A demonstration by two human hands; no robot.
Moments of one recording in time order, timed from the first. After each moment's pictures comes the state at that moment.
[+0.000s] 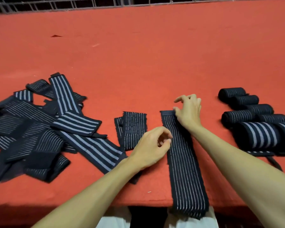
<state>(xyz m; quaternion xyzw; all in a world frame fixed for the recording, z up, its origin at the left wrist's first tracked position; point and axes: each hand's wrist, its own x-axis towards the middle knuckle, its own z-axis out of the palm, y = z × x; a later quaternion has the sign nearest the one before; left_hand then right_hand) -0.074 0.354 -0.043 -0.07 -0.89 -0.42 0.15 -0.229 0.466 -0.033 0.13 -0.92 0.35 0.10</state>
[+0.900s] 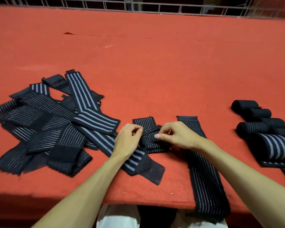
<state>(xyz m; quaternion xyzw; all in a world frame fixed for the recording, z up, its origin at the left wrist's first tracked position) -0.055 0.242 -0.063 0.18 -0.87 -0.41 0.18 -0.155 0.421 -0.017 0.44 -0.85 0.27 -0.13</state>
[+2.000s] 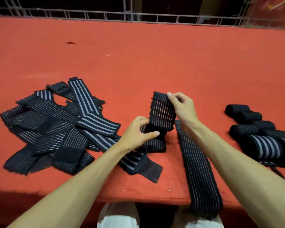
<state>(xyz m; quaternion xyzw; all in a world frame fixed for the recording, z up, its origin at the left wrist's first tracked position) -0.059 0.255 -0.017 0.02 -0.87 -0.47 0.13 -0.164 0.399 0.041 0.18 -0.74 0.65 0.03</state>
